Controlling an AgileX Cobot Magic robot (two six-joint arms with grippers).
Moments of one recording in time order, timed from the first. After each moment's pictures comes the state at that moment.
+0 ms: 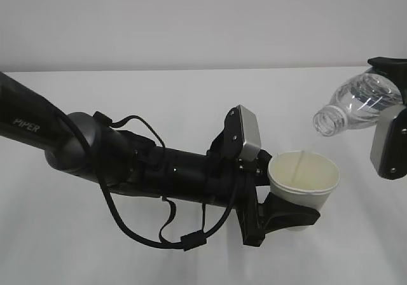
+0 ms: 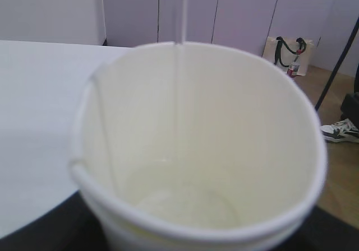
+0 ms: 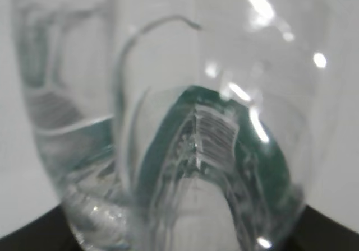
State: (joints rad) left arm -0.75 2.21 -1.13 1.09 -1.02 -0.60; right arm -0.01 1.39 -0.43 -0.40 -0.76 -1.38
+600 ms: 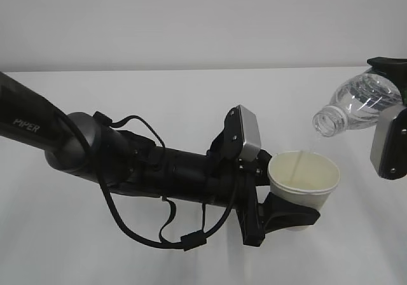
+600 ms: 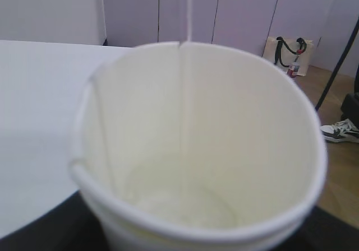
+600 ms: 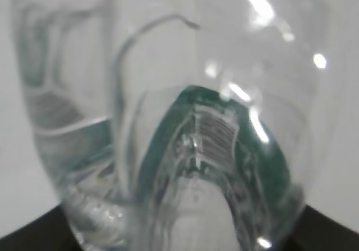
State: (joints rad) left arm -0.75 2.21 -1.13 1.09 -1.02 -0.60; right arm -0.01 1.39 -0.43 -0.41 -0.76 -1.38
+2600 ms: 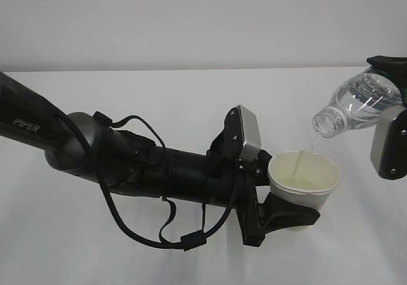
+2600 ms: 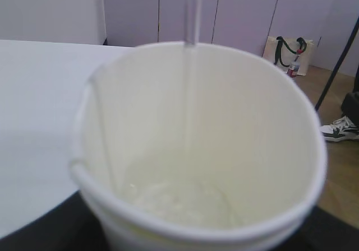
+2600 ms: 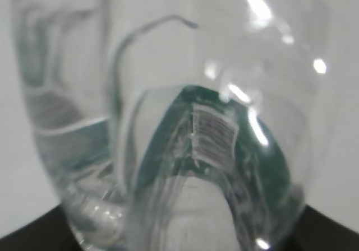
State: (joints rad) left arm -0.75 2.21 -1.13 1.09 -1.02 -0.60; right arm -0.01 1.39 -0.43 -0.41 -0.77 -1.40
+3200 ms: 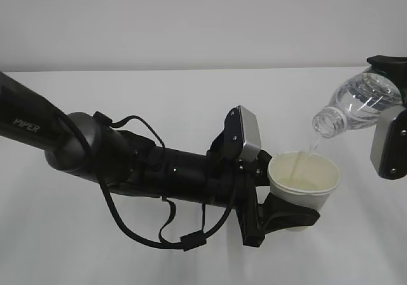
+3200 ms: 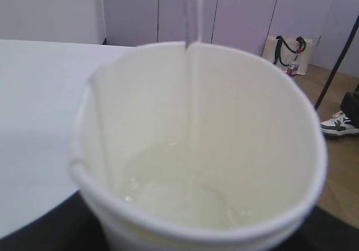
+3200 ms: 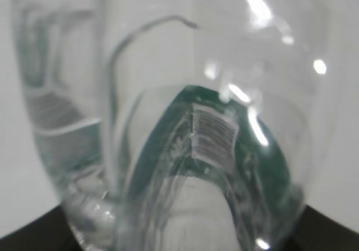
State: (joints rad) left arm -0.75 2.21 -1.13 1.09 -1.02 -0.60; right arm -0.01 1.39 -0.43 -0.41 -0.77 -1.40
